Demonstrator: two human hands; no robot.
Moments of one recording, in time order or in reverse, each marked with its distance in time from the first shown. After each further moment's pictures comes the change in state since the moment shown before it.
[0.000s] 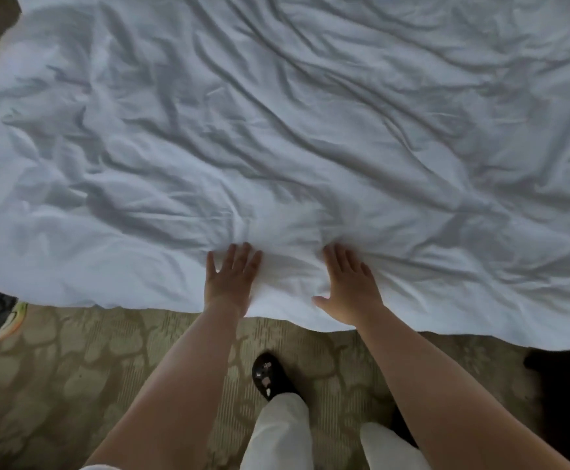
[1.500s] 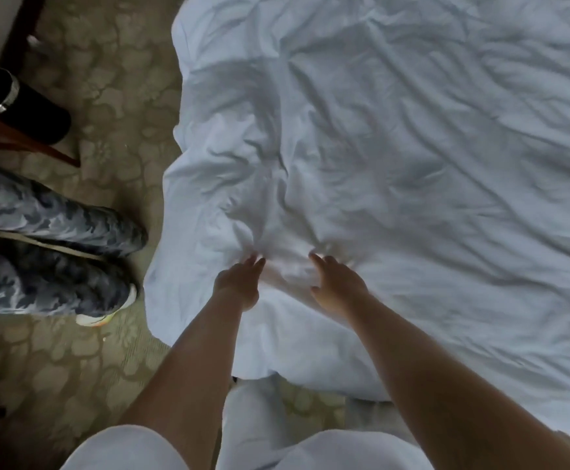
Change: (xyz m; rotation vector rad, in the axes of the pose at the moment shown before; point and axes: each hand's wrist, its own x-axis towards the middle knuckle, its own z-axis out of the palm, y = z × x) left_hand 0.102 -0.445 -0.015 -0.300 -0.181 -0.007; right_hand 0.219 -0.423 -0.062 0.147 -0.168 -0.063
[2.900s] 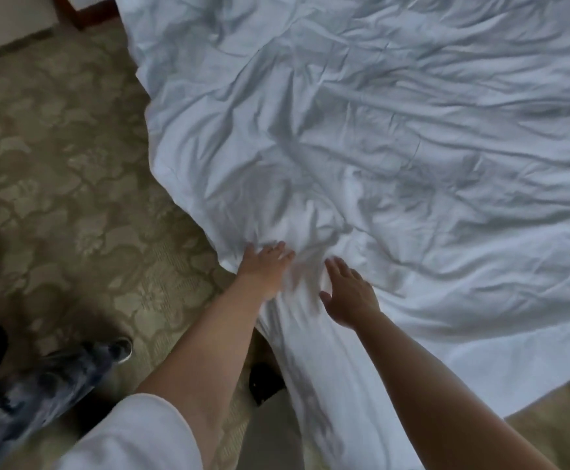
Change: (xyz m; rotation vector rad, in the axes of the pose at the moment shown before) left_hand 0.176 -0.203 -0.214 0.616 0.136 0.685; right_hand 0.163 -0.256 -0.031 0.324 0.396 0.520
